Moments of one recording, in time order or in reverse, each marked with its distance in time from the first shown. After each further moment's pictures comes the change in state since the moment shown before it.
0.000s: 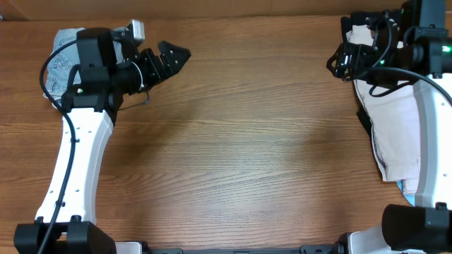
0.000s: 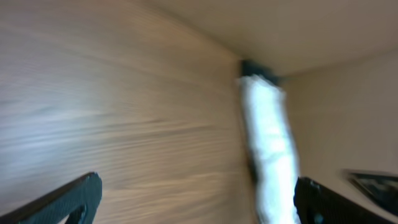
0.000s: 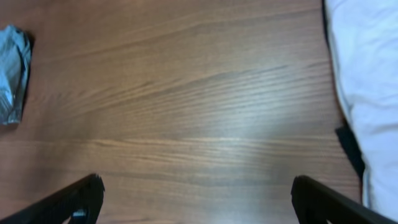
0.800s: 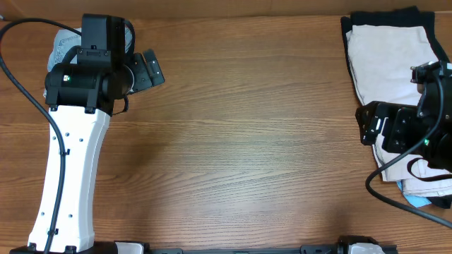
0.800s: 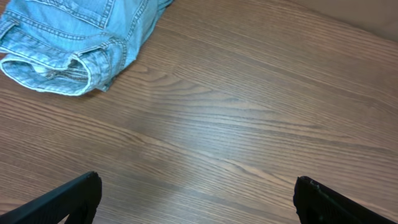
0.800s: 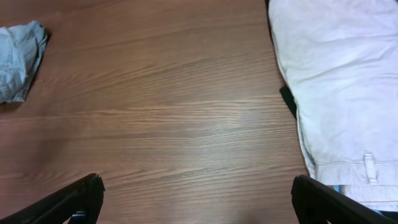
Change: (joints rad) left arm -0.105 0.000 0.377 -0.639 -0.756 0.129; right arm 0.045 -0.442 0.080 -0.317 0.158 0.004
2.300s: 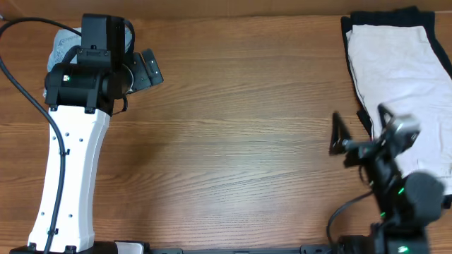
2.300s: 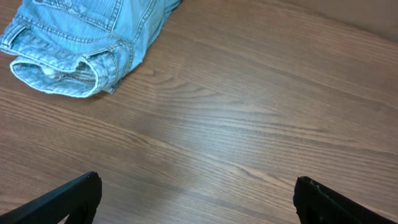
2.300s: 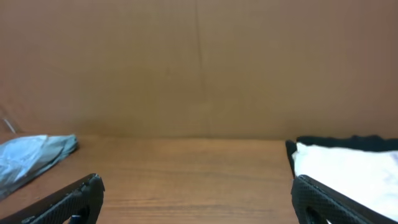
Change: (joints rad) left arm 0.000 0.000 0.000 0.000 -0.022 0.000; right arm 0.000 -0.817 -1.492 1.560 -0.093 0.004
